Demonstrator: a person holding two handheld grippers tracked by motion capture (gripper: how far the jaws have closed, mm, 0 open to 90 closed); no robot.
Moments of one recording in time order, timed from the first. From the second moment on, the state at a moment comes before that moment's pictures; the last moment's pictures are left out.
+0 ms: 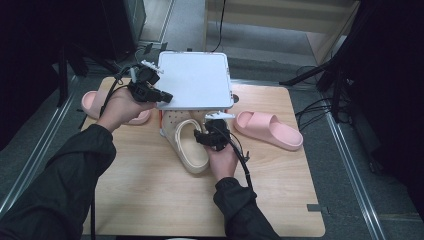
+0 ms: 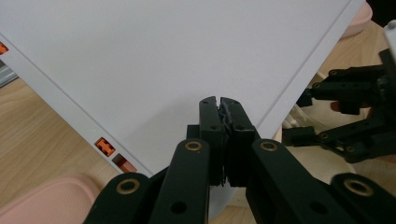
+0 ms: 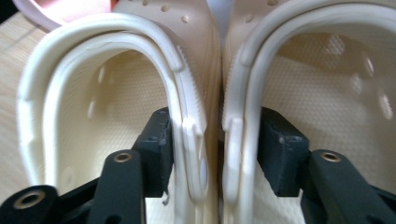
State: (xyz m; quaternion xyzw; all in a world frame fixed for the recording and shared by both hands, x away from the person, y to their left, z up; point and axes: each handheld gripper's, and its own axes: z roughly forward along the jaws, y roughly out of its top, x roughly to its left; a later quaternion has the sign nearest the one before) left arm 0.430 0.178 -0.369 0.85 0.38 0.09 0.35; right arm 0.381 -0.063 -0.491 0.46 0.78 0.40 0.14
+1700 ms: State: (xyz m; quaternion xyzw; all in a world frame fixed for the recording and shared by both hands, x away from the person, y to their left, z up) left arm 0.431 0.178 -0.369 0.85 0.39 0.08 0.35; right arm 0.273 -0.084 -0.514 0.33 0.87 0.37 0.09
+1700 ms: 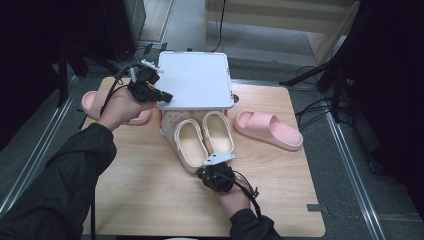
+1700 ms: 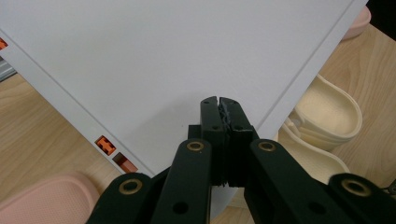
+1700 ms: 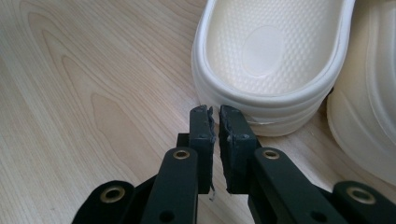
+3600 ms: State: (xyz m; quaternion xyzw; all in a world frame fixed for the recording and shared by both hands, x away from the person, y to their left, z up) left arm 0.432 0.178 -0.369 0.85 0.40 0.07 0.35; right arm 0.369 -0.004 -0.513 0.39 0.81 0.41 0.12
